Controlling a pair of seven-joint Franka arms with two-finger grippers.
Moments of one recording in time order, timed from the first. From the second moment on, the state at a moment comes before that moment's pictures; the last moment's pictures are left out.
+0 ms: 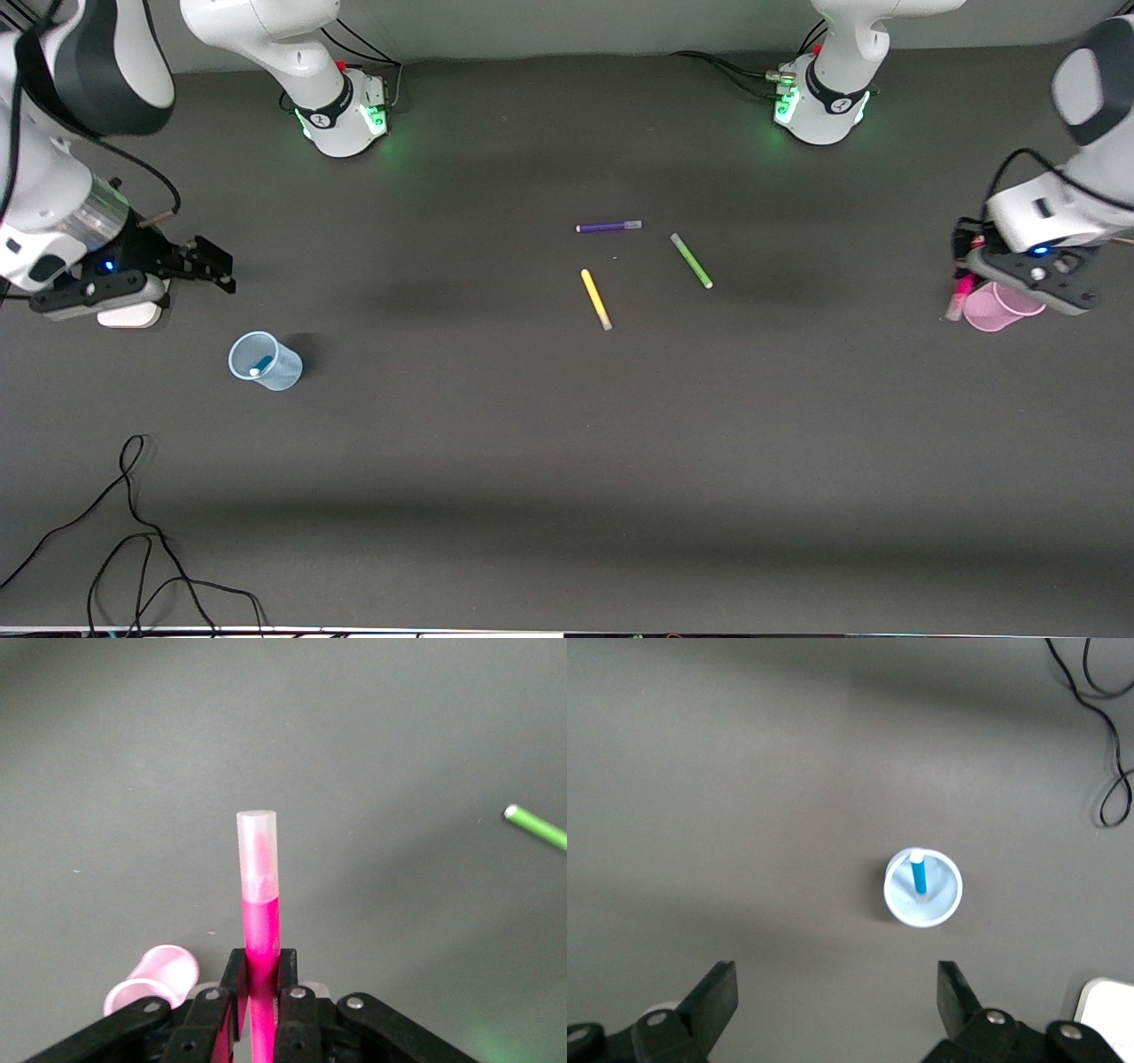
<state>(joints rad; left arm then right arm) 0.02 -0.10 0.05 -2.02 0.01 1.89 0.67 0.21 -0.15 -0.18 -2.01 0.00 1.94 -0.14</state>
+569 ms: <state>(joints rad) 0.33 -0.09 0.06 -2.09 -0.21 1.94 1.41 0.16 -0.30 -0.14 -2.02 0.00 1.83 -0.13</state>
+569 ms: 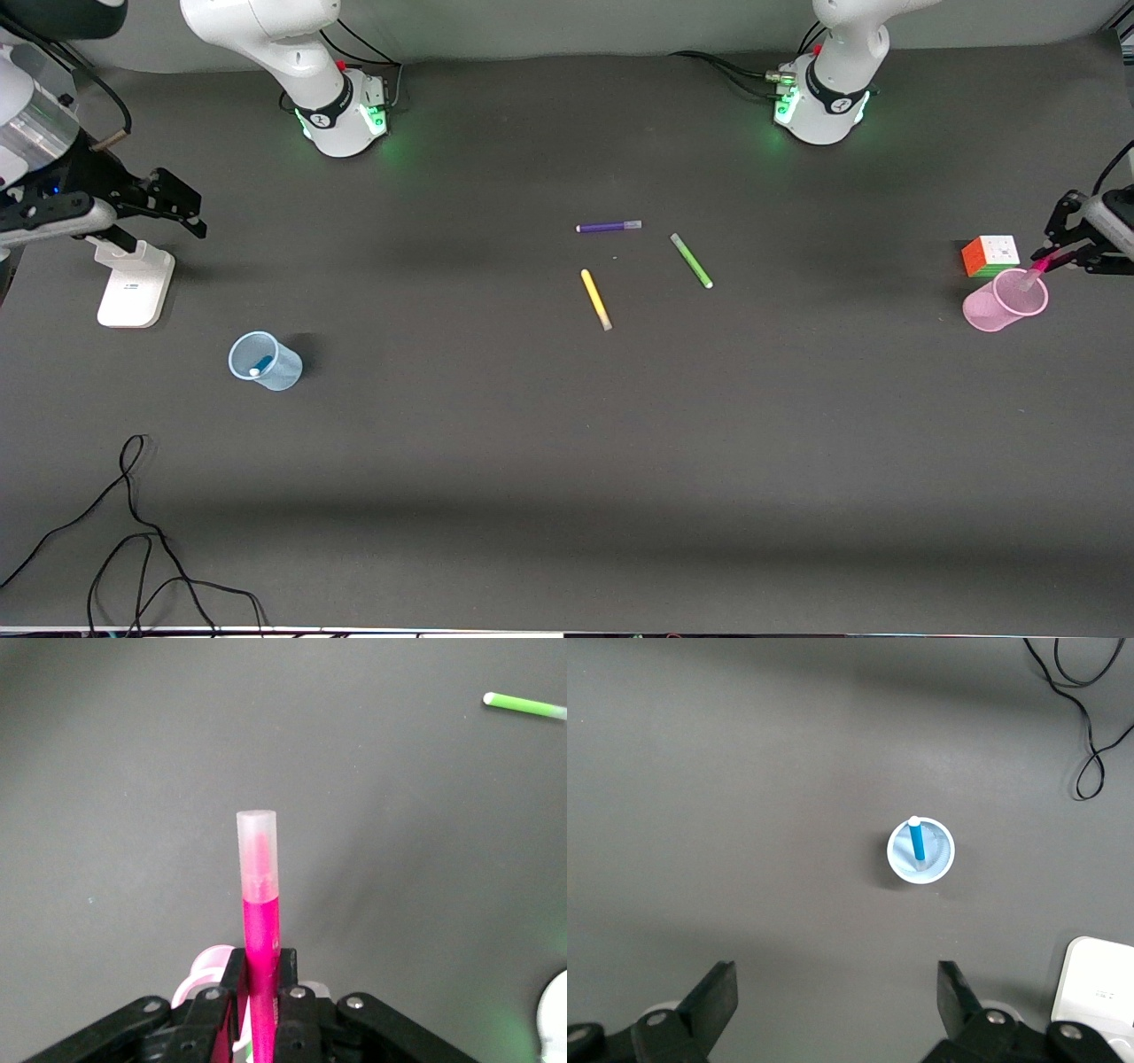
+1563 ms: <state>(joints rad) 0.60 0.25 0.06 -2.05 -0.61 2.01 2.25 0.16 -0.28 -0.13 -2.05 0.00 1.85 -0.12</state>
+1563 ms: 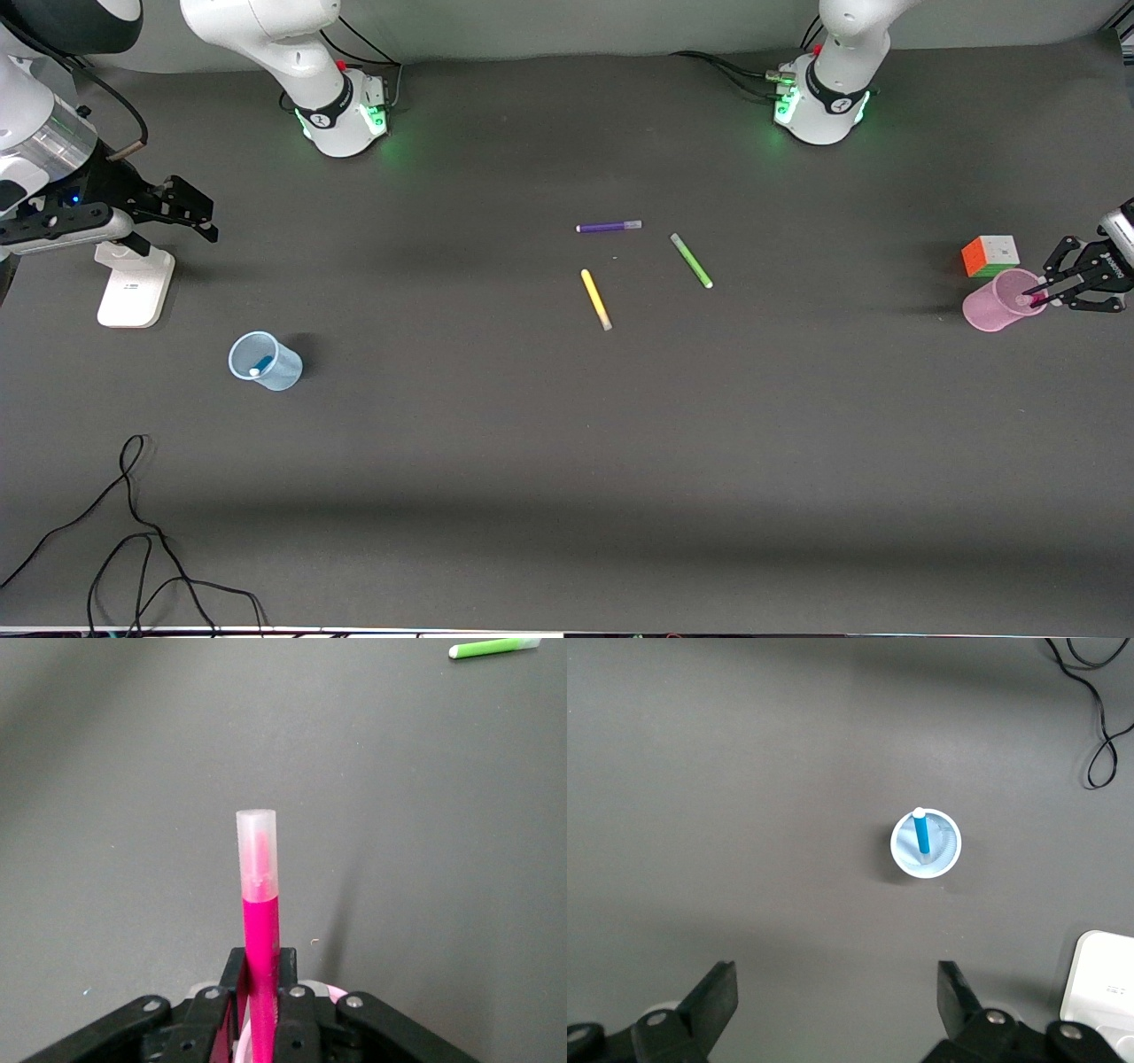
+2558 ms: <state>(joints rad) 0.67 0.37 0.05 -2.02 -0.67 1.91 2.33 0.16 -0.27 -0.13 -2.06 0.00 1.86 -0.11</state>
